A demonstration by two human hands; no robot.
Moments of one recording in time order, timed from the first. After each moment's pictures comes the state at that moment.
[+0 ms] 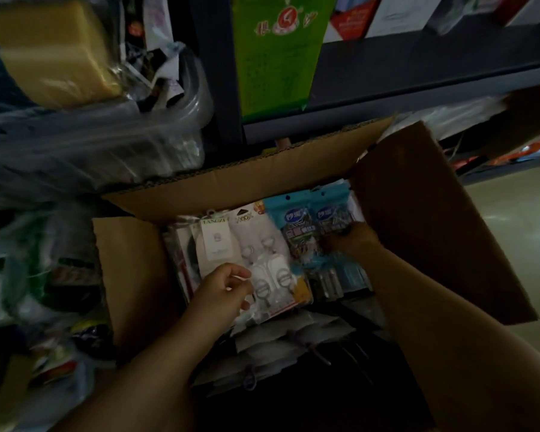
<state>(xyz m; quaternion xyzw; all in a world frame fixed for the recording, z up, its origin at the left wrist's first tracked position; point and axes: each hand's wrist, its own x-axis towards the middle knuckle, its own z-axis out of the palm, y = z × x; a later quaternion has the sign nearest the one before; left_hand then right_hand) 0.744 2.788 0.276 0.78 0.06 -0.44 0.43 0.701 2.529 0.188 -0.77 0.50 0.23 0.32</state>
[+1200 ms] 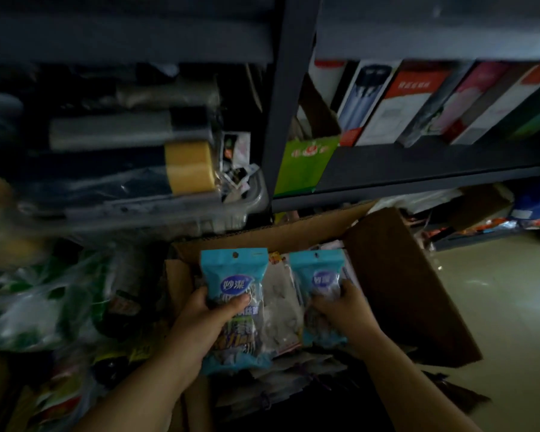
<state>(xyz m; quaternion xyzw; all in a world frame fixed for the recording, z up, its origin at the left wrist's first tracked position) 0.765 2.838 0.363 0.67 0.14 -0.38 0.62 0.674 2.617 0.314 -0.70 0.47 0.08 0.53</state>
